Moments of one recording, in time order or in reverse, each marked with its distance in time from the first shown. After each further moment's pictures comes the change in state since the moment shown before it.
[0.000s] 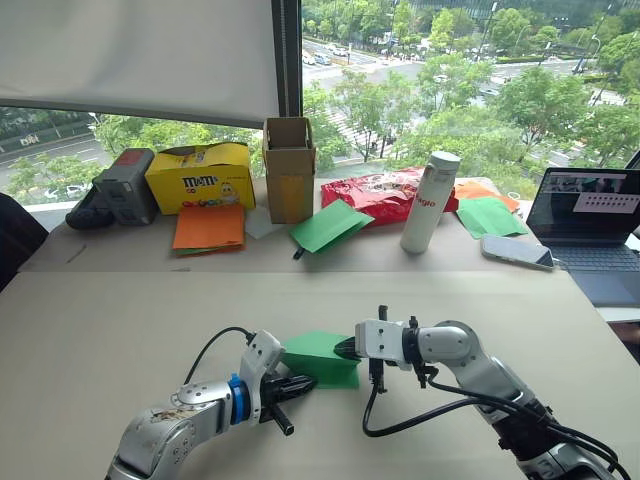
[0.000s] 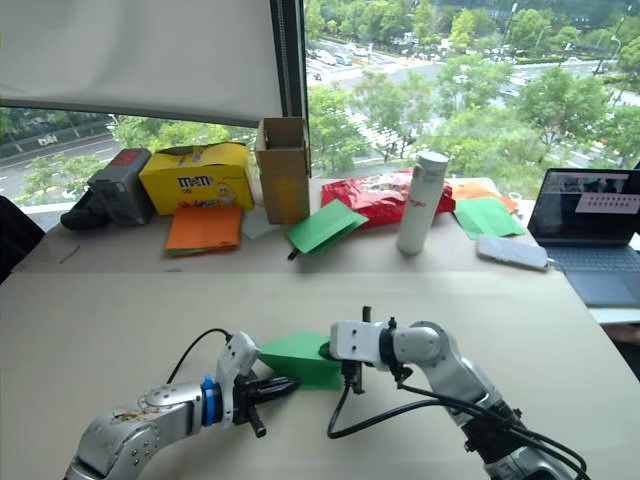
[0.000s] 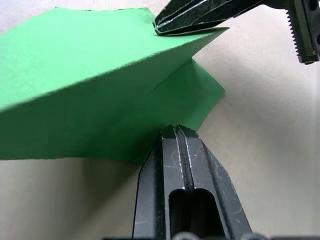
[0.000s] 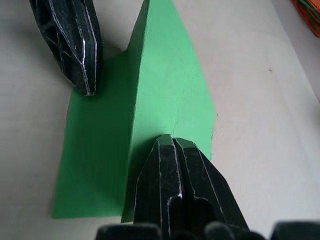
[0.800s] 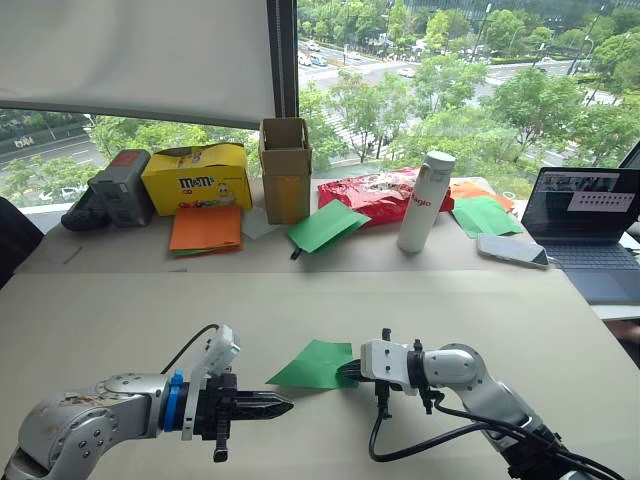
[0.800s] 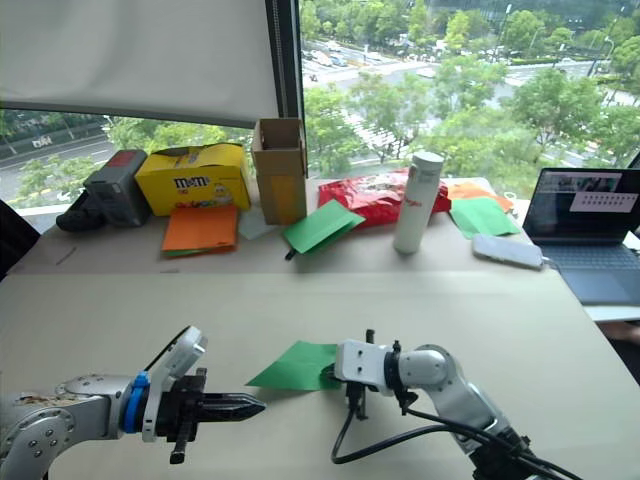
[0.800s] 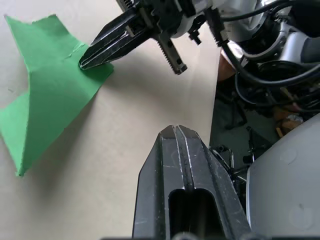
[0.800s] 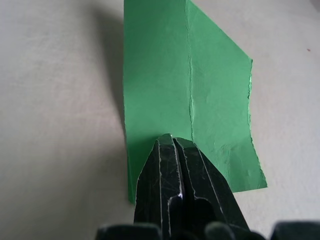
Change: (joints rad) left arm -0.038 0.291 0.343 -0.053 -0.470 0.163 -0.310; right arm 0.104 -0.008 0.006 -0.010 -0.017 -0.044 -0.032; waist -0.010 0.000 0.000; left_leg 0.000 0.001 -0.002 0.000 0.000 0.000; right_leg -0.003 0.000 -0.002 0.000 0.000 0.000
